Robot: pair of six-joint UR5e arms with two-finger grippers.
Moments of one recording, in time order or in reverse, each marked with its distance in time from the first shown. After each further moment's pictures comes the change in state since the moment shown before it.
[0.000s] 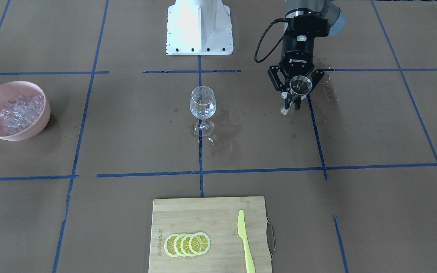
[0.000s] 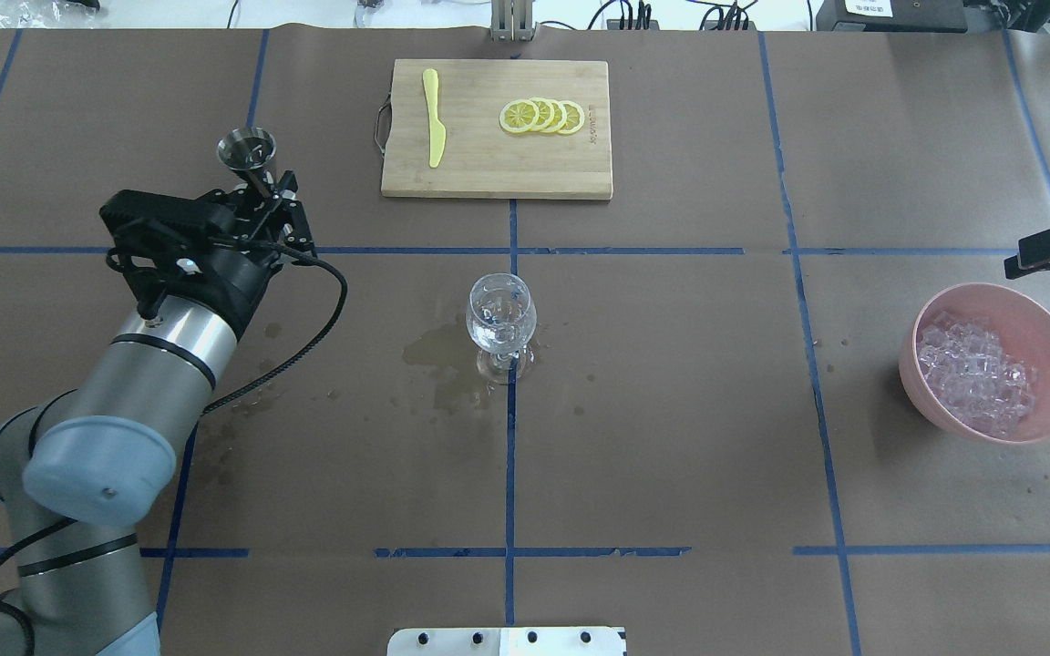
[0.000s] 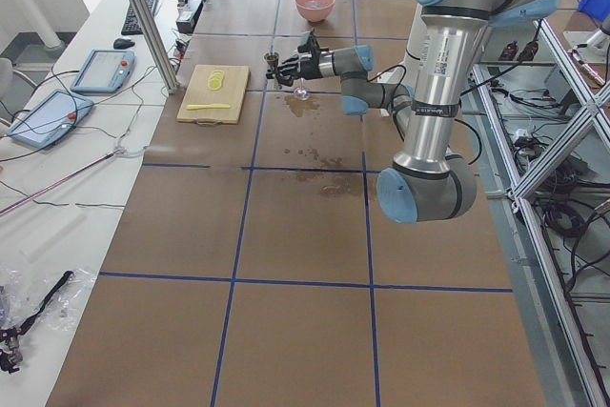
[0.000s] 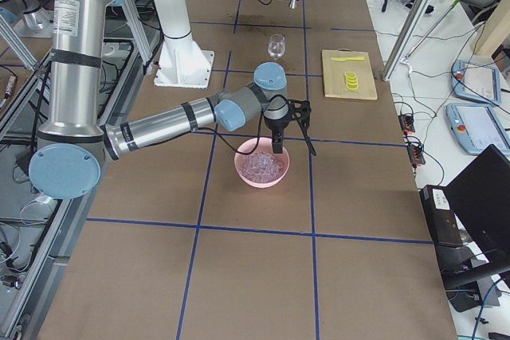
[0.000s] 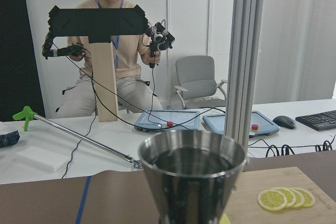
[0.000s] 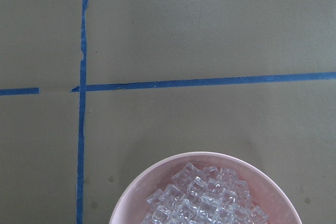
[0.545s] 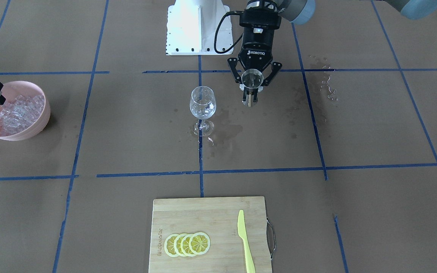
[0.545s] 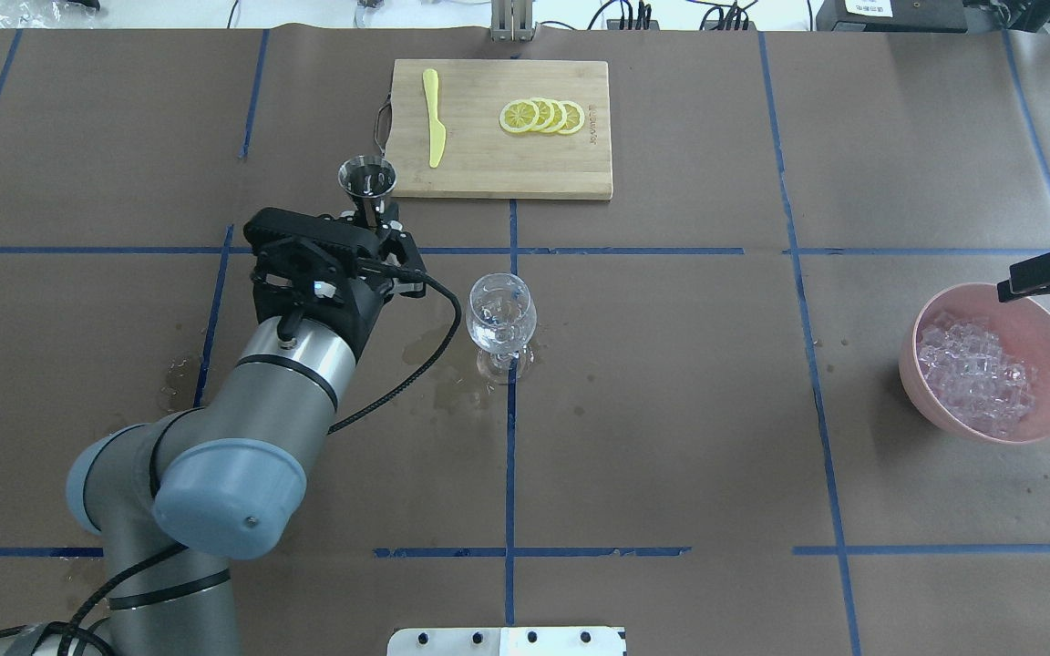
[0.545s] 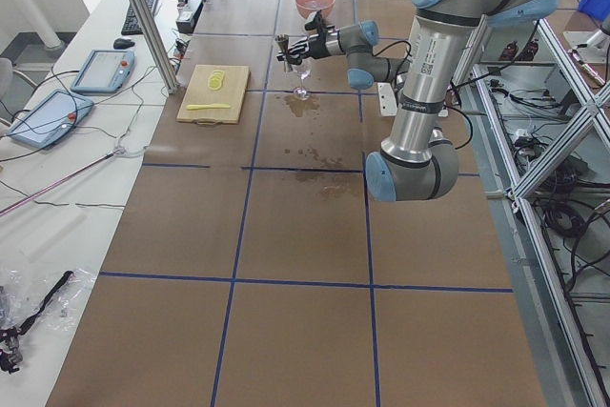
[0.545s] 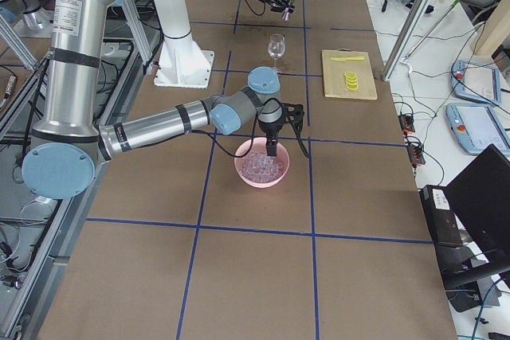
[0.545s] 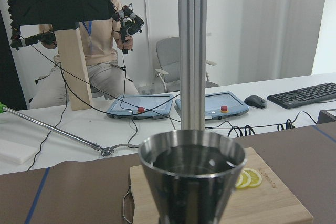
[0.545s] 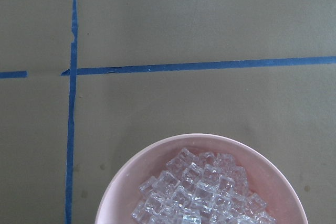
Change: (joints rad) left arm 0.078 -0.171 0.011 0.248 0.000 0.002; right arm -0.046 -0.042 0.005 0.039 -0.034 0.024
